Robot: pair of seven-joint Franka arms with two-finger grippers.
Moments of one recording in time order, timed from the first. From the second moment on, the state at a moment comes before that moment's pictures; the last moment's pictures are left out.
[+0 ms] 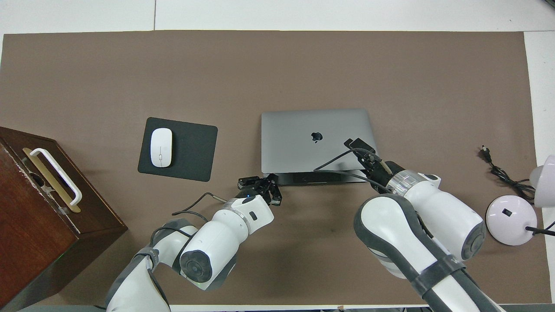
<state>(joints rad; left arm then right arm) -0.73 0.26 -0.04 -2.50 -0.09 3.49 -0.24 0.45 -0.01 0.02 -2.44 1.36 3.06 0.04</state>
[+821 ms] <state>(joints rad) -0.73 0.26 -0.04 -2.50 -0.09 3.49 -0.24 0.45 -0.01 0.02 -2.35 1.36 3.06 0.04</state>
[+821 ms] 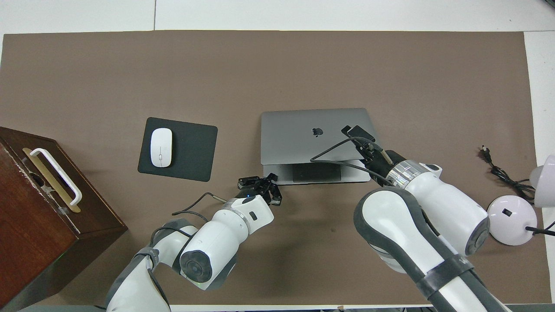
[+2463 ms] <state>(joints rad) -0.73 0.27 -0.04 -2.50 -0.09 3.49 -0.24 0.29 0.15 0.02 -2.01 1.39 3.02 0.04</state>
